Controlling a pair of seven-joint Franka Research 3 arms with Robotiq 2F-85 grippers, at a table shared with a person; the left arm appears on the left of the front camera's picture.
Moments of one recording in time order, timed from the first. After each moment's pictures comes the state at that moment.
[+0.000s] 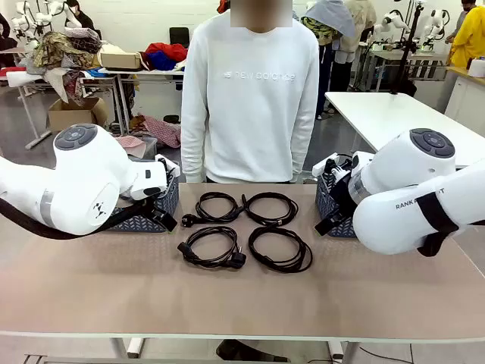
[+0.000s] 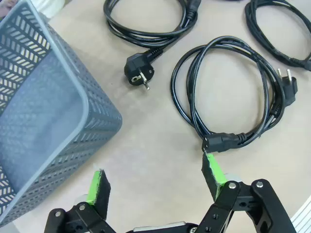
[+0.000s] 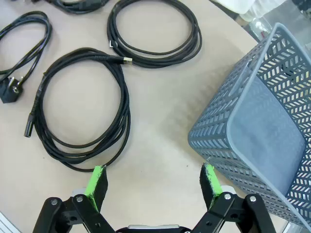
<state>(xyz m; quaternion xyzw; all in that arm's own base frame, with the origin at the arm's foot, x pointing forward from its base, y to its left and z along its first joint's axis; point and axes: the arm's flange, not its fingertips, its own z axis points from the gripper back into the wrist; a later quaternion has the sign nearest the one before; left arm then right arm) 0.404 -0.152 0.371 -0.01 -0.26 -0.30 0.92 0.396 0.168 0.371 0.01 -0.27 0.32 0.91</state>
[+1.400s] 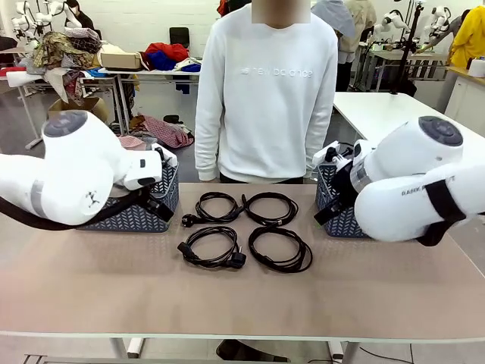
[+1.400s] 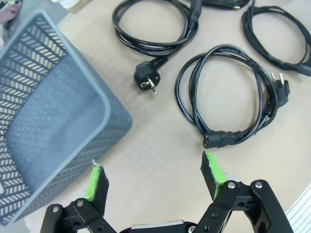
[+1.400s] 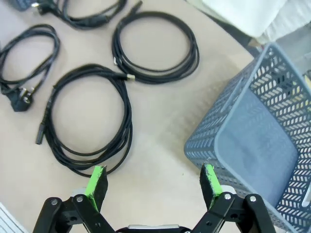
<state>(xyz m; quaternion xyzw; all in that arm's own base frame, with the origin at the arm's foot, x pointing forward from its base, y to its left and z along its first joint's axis) 0.401 -0.144 0.404 -0.01 -0.28 -0.32 0.91 0.397 0.171 0.402 0.03 -0.30 0.33 0.89</state>
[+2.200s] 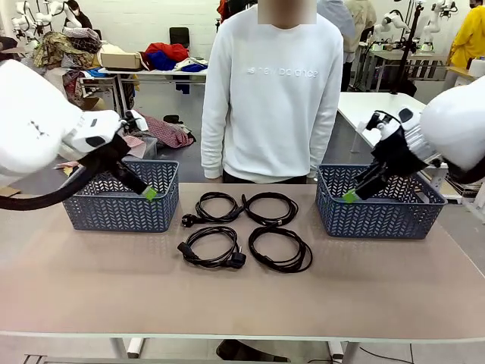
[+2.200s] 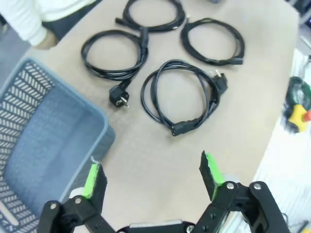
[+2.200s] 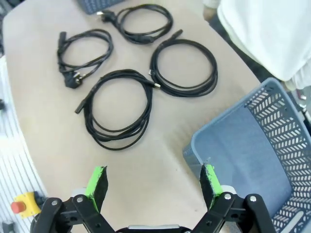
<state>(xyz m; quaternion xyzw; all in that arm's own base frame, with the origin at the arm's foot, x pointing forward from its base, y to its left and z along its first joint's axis) 0.407 -0.083 0.475 -0.14 -0.28 -0.43 0.85 0.413 0.083 0.468 0.15 -0.29 0.45 0.83</state>
